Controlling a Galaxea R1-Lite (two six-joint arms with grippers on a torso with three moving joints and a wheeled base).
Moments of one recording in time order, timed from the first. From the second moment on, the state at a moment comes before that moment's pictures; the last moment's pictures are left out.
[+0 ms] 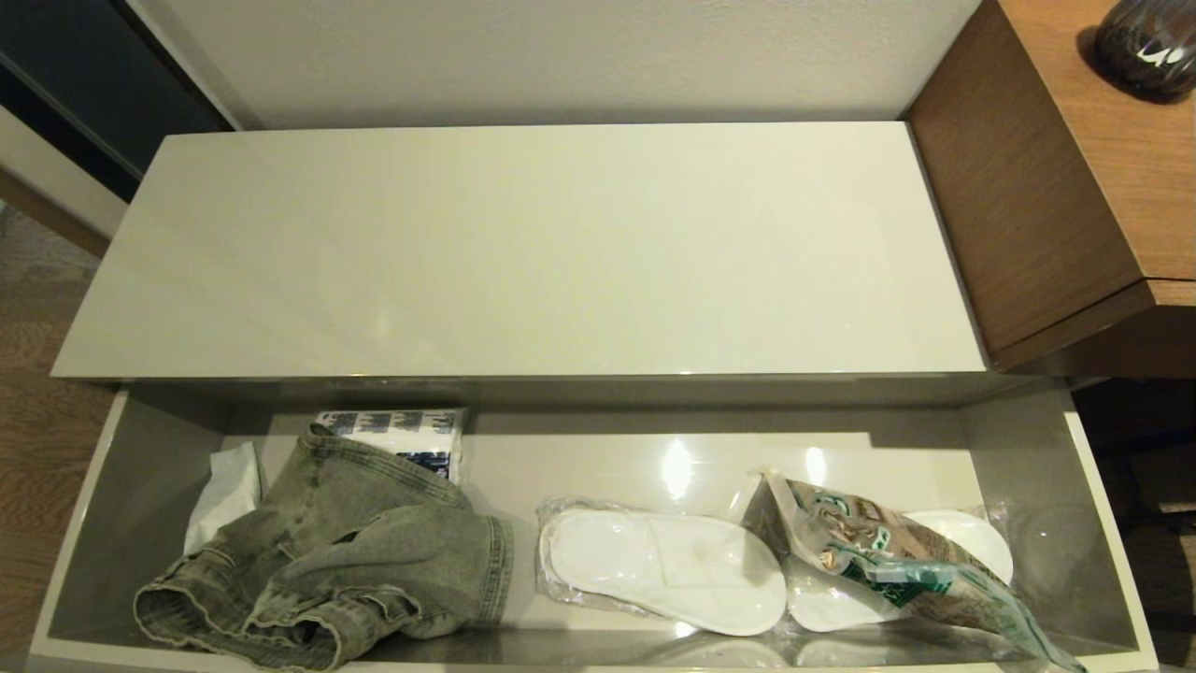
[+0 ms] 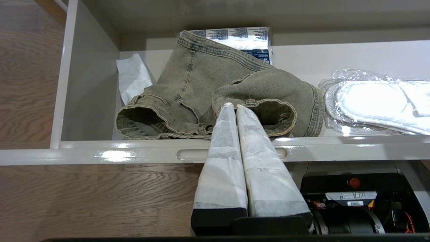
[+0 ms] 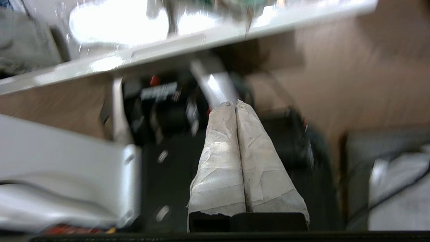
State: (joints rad) left arm -0.01 0.00 0.00 0.01 0.00 0.02; right arm 0.01 0.11 -0.79 1.17 0.06 0.25
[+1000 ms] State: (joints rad) left arm -0.01 0.00 0.00 0.01 0.00 0.02; right arm 0.00 0.00 -0.02 0.05 0.01 -0.03
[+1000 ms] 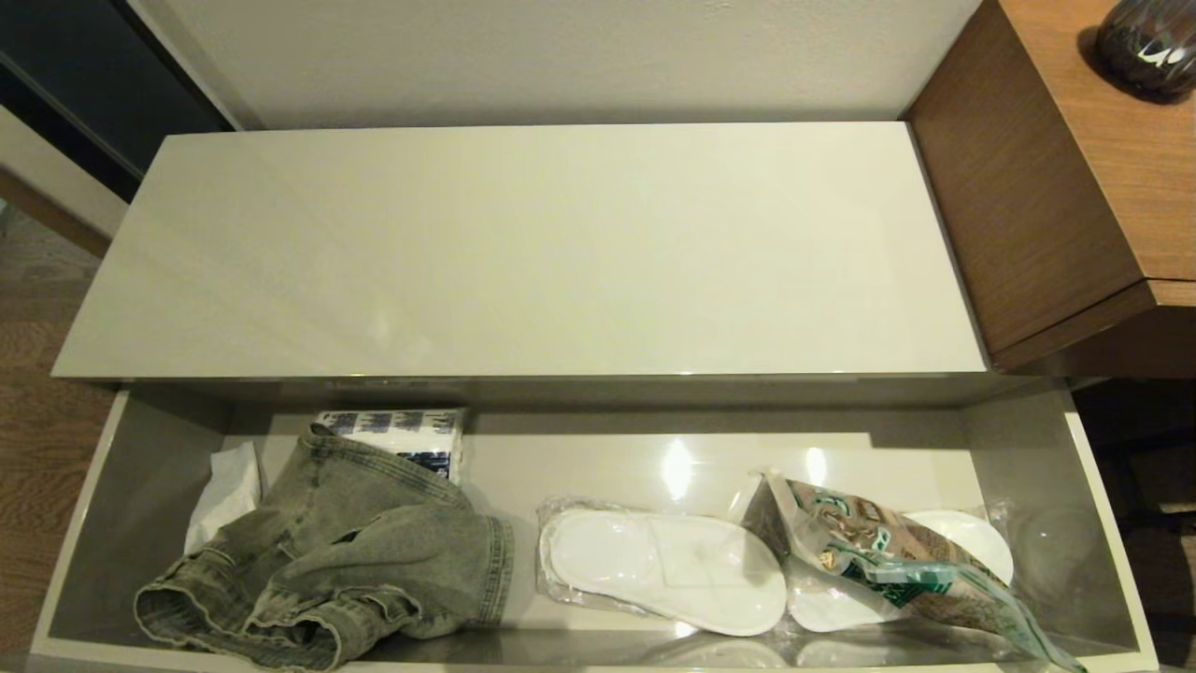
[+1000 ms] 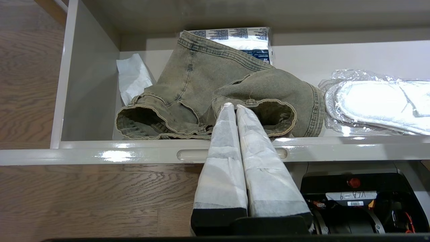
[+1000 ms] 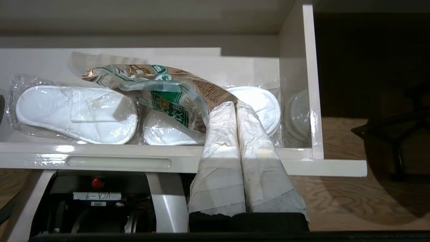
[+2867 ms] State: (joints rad) left arm -0.02 0.90 -0.34 0.00 -0.31 -0.18; right arm 0.00 0.00 0.00 0.00 0.01 -0.01
